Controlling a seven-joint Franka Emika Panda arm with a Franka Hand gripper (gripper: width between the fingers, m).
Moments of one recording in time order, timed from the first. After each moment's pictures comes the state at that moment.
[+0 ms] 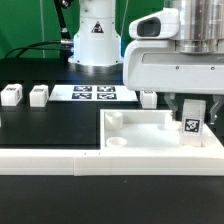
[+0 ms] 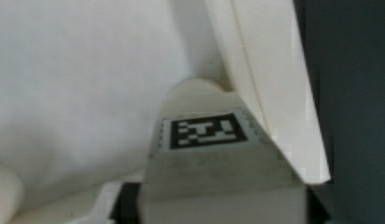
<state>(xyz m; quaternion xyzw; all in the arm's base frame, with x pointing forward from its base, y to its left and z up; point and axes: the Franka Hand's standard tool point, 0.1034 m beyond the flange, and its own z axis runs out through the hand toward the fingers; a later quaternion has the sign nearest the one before) 0.633 0.115 0.066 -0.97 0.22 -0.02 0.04</state>
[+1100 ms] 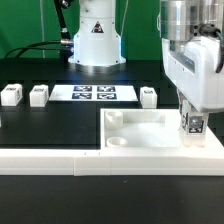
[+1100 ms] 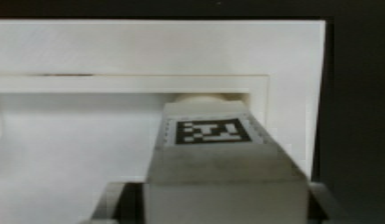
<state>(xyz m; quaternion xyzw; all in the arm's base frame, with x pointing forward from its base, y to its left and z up) 0.629 0.112 0.066 -0.69 0.72 0.01 0.04</state>
